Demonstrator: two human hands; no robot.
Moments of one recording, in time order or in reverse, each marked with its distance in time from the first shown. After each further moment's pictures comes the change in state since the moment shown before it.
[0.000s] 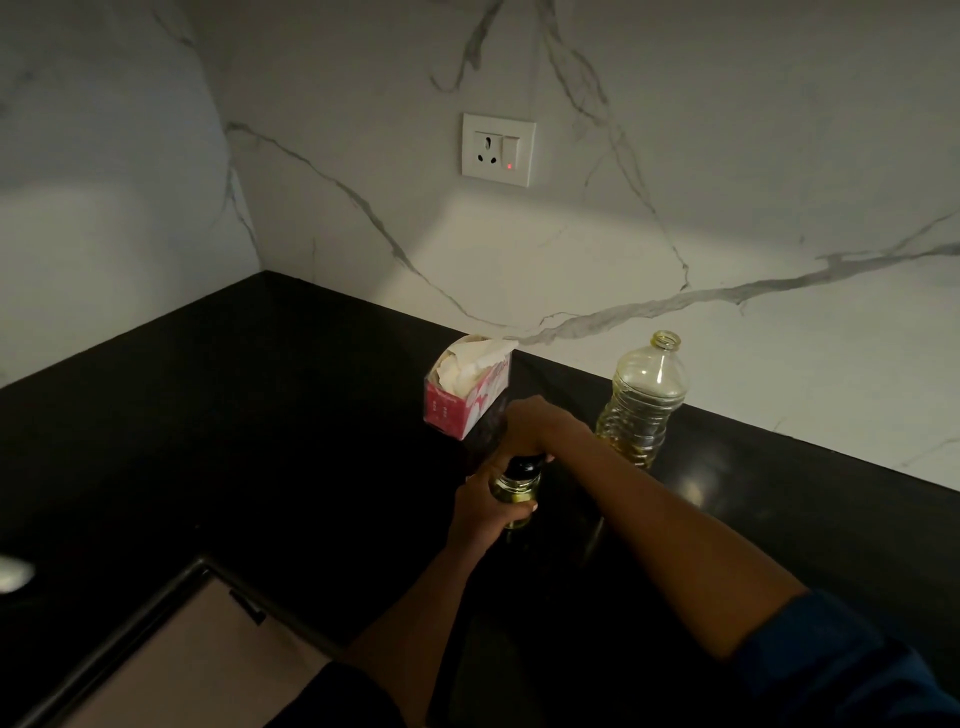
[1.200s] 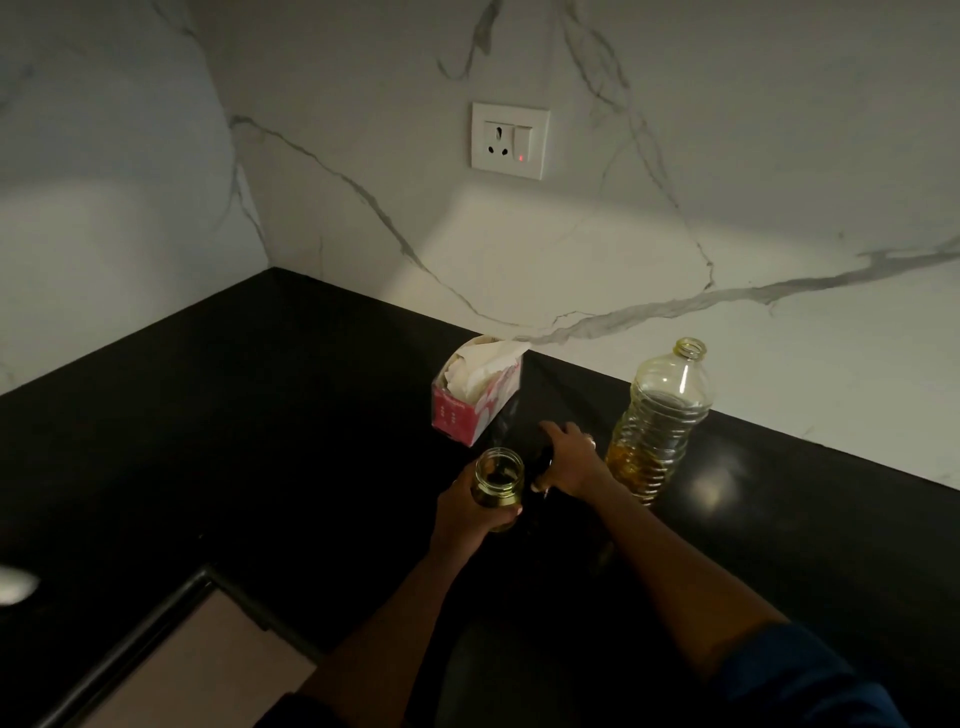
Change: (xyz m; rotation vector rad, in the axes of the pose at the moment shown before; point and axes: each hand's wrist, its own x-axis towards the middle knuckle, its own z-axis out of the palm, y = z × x) left_hand 0.019 -0.017 -0.020 0.008 0.048 -0.032; right_hand 0.062 0.077 0.068 0.221 0.217 0.055
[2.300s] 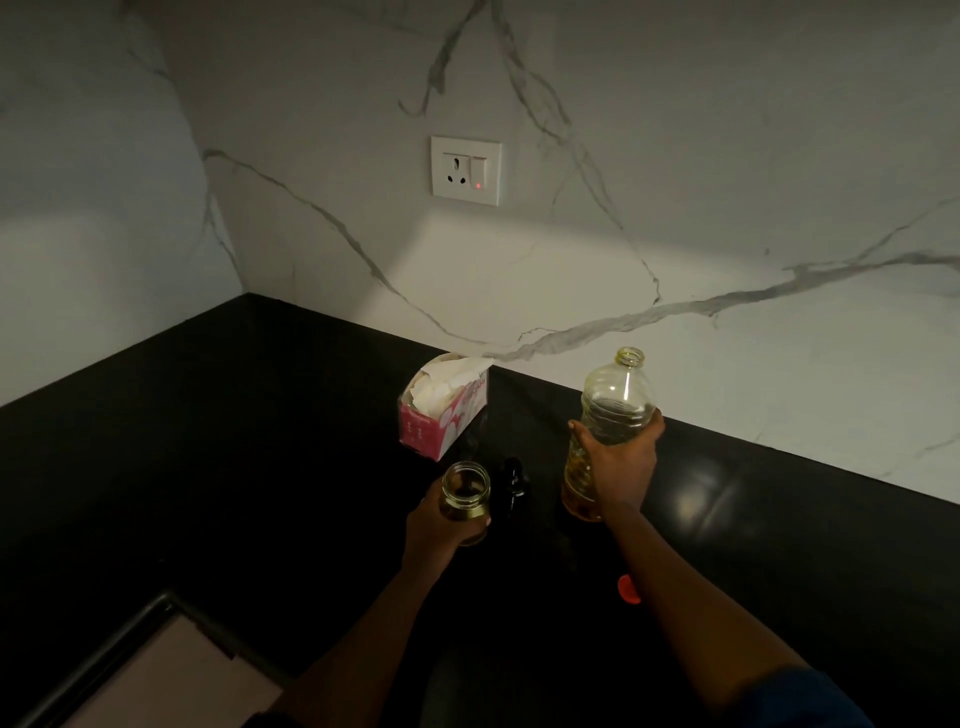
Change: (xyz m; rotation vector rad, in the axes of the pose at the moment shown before) left_hand -0.008 0.001 0.011 -0.037 0.060 -0.004; right_hand -0.047 0.046 -0.035 0.883 0.881 0.184
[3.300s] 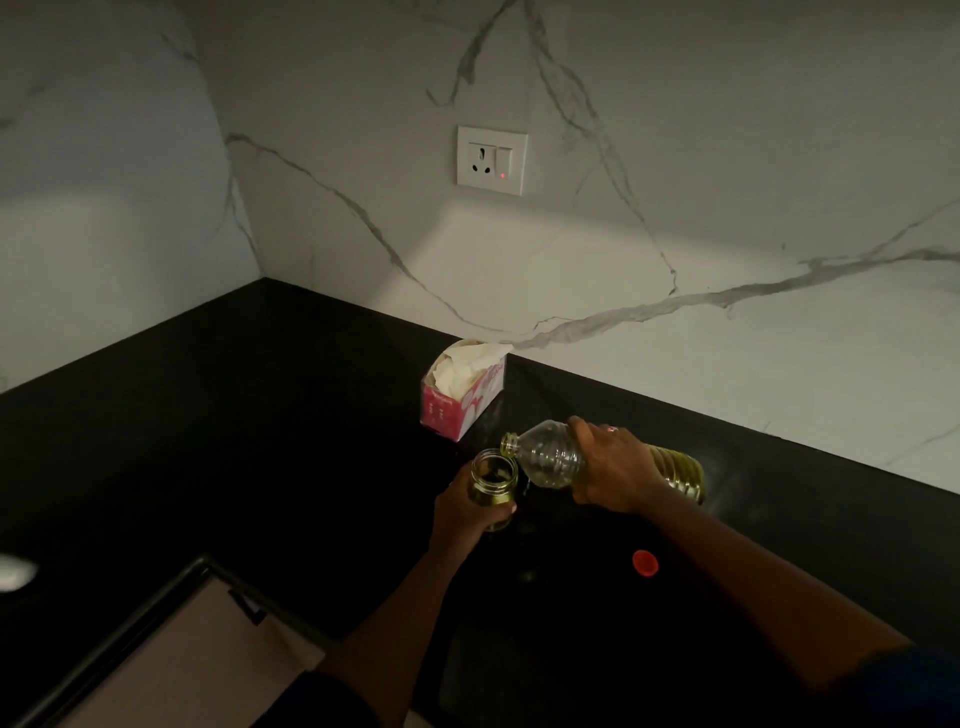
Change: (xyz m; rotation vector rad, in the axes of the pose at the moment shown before) left_hand -0.017 -0.003 -0.003 -0.044 -0.059 0.076; right_hand -0.032 -0.036 -0.024 -1.111 -0.749 -0.764
